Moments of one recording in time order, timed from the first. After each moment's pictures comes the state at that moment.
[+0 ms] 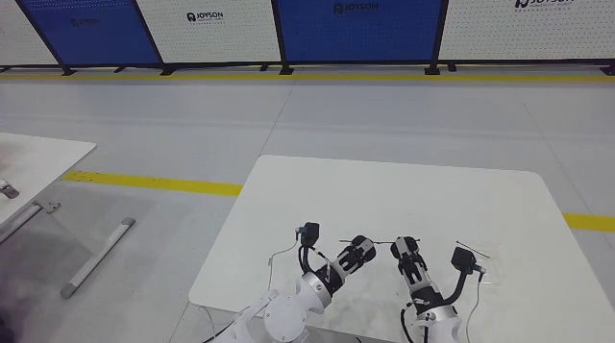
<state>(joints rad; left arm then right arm) 1.53 -1.22 -0.99 -1.76 0.03 0.00 -0.05 -1.65 -1.32 1.11 -1.74 -0.37 -0.07 -0.08</state>
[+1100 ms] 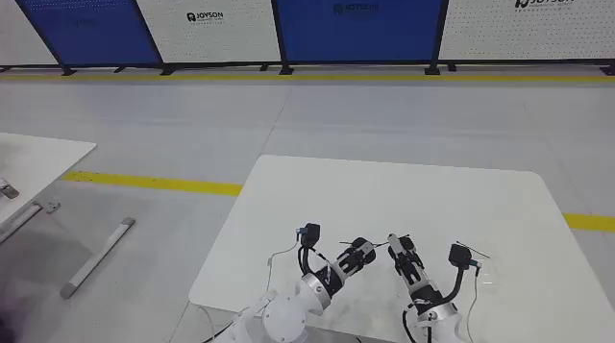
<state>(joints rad) 1.54 -1.22 -1.00 -1.77 0.05 0.02 -0.07 -1.64 -1.32 1.13 -1.73 -0.35 -0.14 0.01</state>
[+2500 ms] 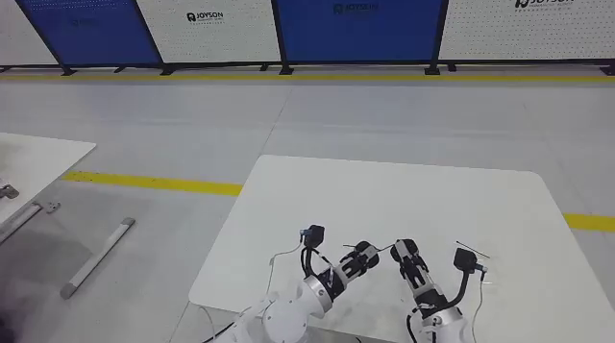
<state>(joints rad) 1.54 -1.22 -0.99 -1.77 0.09 -0.01 -0.10 -1.66 -1.32 1.16 -1.74 -0.36 -0.17 0.02</state>
